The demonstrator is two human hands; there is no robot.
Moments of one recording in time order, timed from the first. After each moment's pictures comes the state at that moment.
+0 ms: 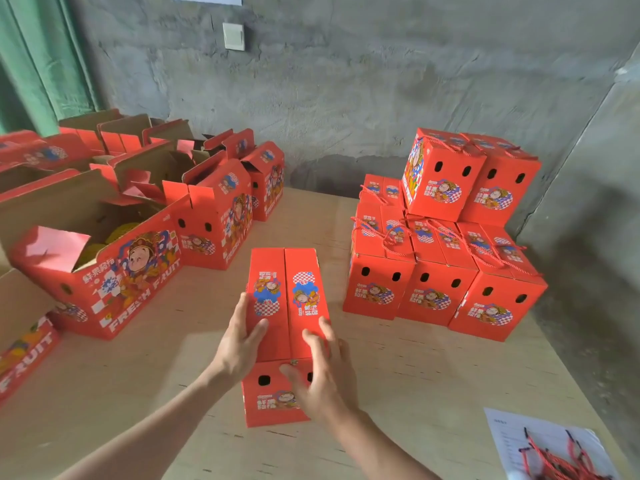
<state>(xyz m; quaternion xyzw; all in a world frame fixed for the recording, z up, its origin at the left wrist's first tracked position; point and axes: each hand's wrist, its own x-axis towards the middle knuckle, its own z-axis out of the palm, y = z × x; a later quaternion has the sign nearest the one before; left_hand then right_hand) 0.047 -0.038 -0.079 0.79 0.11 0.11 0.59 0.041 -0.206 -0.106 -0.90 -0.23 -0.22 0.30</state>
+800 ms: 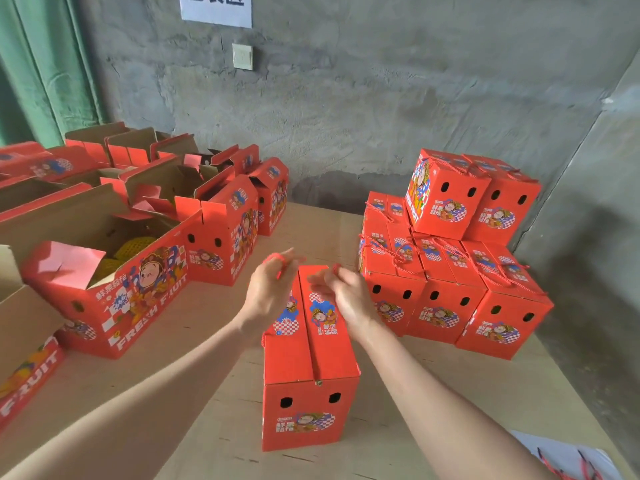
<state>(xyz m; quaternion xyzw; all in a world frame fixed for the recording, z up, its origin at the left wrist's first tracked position) 0.103 -0.027 0.018 0.81 0.01 0.24 0.54 0.128 -0.161 0.019 -0.73 -0.08 0.03 0.68</state>
